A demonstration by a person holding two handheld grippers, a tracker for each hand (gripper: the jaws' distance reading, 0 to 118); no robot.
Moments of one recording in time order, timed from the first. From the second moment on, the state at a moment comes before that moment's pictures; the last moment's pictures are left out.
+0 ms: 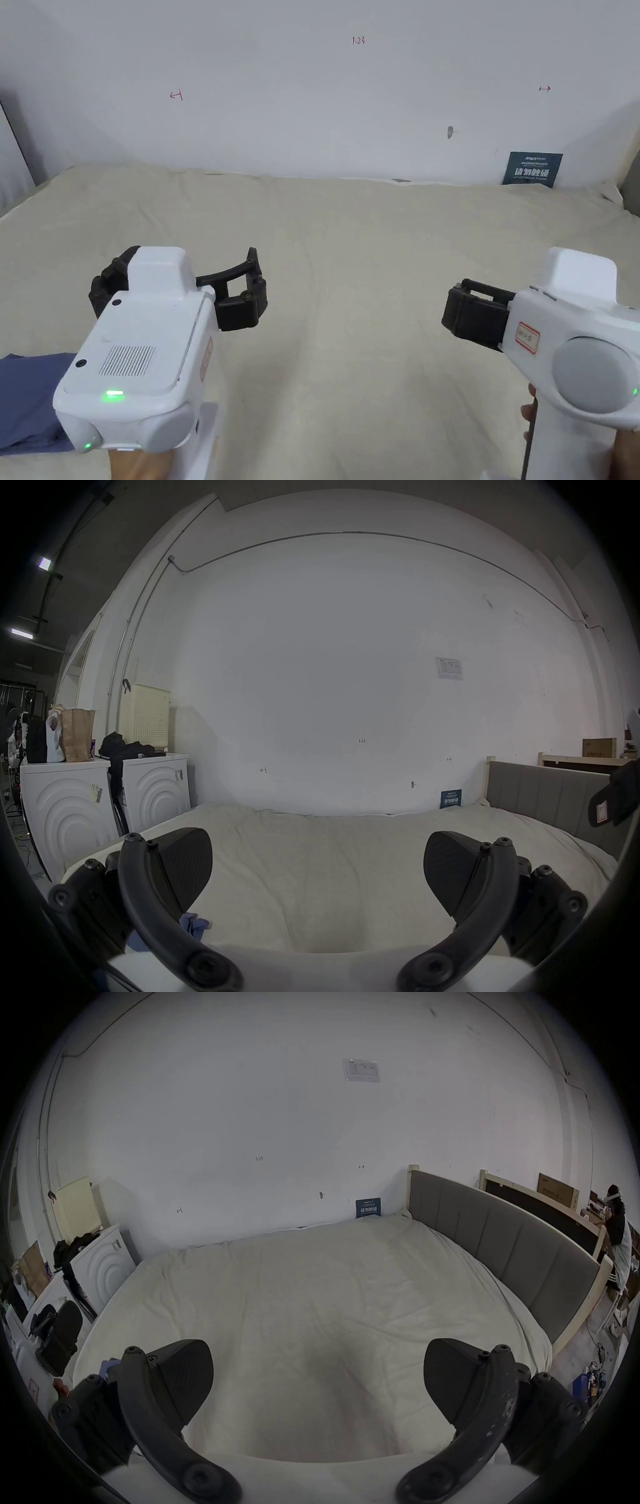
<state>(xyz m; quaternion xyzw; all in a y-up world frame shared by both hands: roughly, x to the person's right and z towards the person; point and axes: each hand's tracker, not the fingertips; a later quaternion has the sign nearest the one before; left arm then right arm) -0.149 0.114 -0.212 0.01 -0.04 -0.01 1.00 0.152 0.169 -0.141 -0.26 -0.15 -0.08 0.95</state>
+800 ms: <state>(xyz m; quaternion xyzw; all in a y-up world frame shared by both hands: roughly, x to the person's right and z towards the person) -0.155 0.115 -0.212 0.03 -0.03 0.00 1.00 0.164 0.138 -0.146 0.01 -0.11 0.01 0.99</state>
